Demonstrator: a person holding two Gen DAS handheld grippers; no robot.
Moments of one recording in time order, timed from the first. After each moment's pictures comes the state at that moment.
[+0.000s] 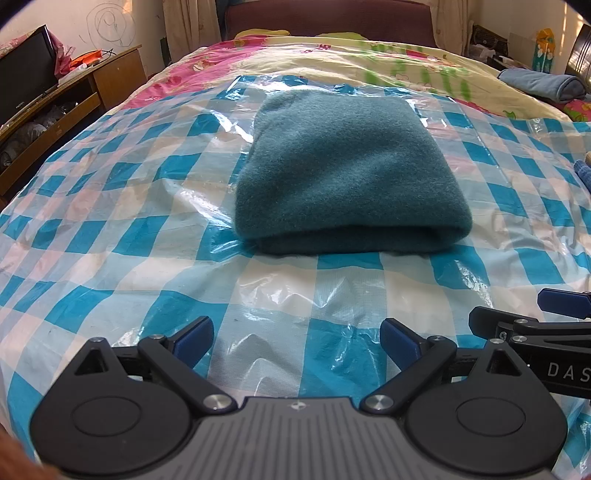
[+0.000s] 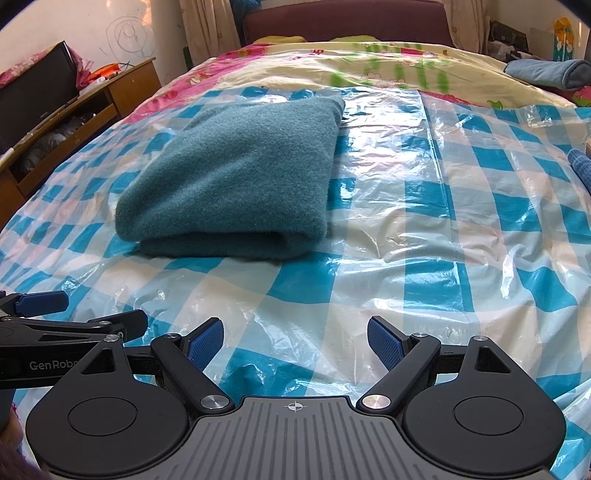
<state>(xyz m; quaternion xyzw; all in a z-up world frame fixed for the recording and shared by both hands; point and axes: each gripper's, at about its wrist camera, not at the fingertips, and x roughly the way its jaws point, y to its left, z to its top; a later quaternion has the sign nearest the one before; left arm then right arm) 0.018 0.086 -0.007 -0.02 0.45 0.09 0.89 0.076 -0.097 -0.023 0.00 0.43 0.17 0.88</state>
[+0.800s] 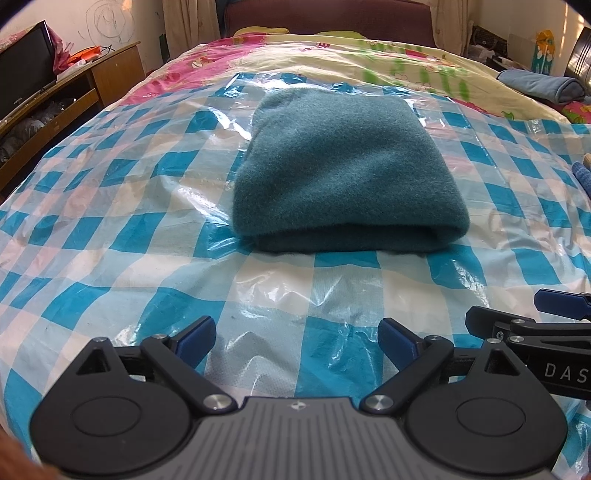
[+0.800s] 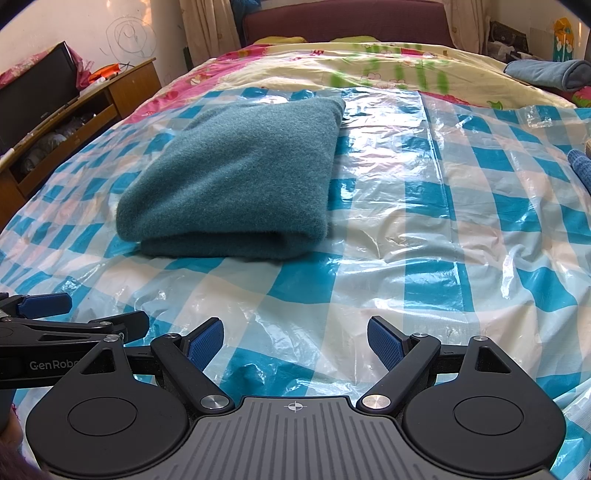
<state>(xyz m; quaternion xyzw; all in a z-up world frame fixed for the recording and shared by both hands) 0.018 0.084 -0.008 -0.02 0.45 0.09 0.89 0.076 -0.097 -0.023 0.00 0.43 0.17 0.89</state>
